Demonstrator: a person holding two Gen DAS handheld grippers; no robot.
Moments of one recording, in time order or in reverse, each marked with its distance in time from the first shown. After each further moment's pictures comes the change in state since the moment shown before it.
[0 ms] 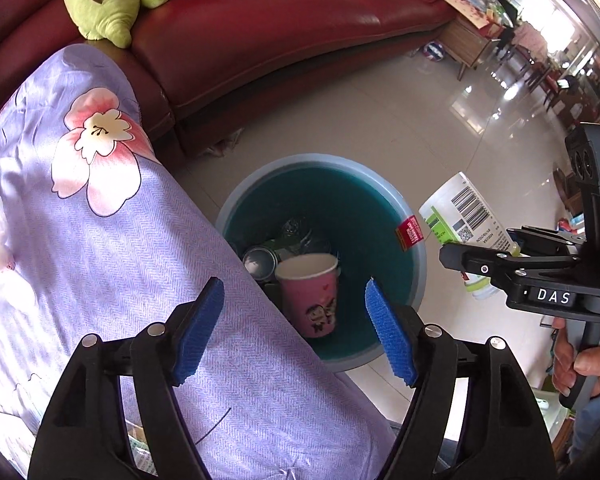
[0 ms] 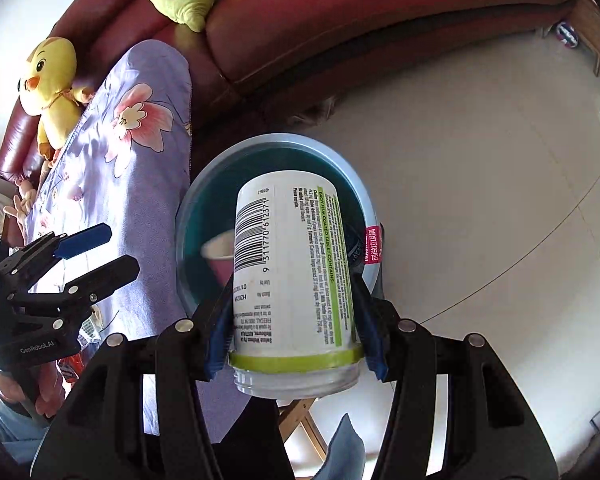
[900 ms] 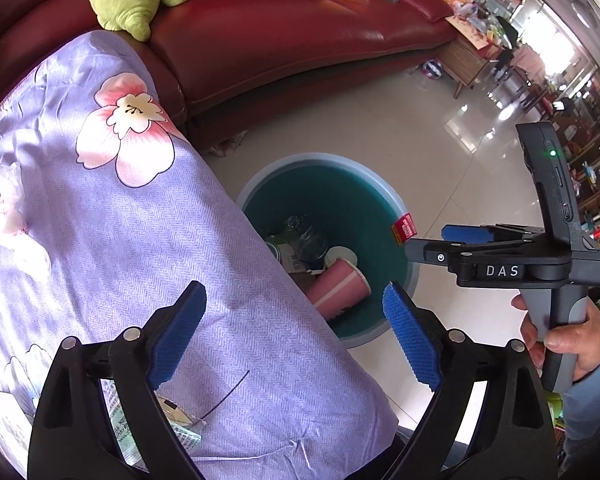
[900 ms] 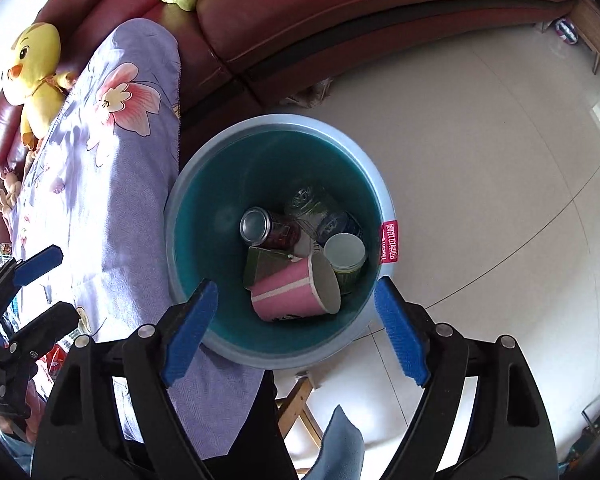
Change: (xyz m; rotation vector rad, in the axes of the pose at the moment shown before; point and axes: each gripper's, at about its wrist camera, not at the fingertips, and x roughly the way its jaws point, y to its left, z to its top) left arm -0.029 0.024 -0.028 -0.055 -0.040 -0.044; right arm 0.025 0.015 0.008 0.005 0.070 -0.055
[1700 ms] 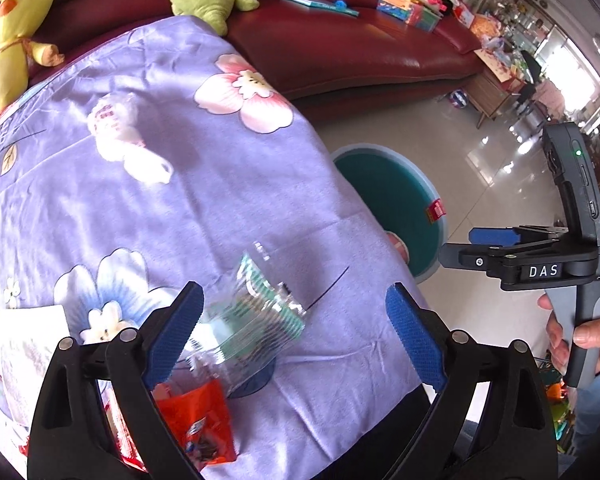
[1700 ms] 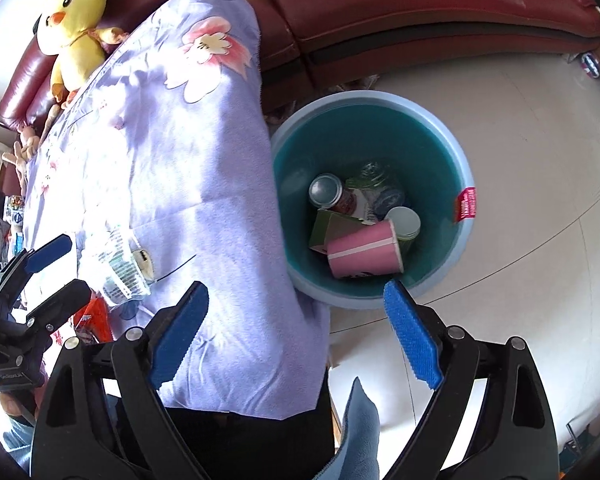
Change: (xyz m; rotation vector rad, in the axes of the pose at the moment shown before) left arm -0.085 0.080 -0.092 -0.125 -0.074 0.063; right arm -0.023 0.102 -0.049 -0.139 0.035 0.013
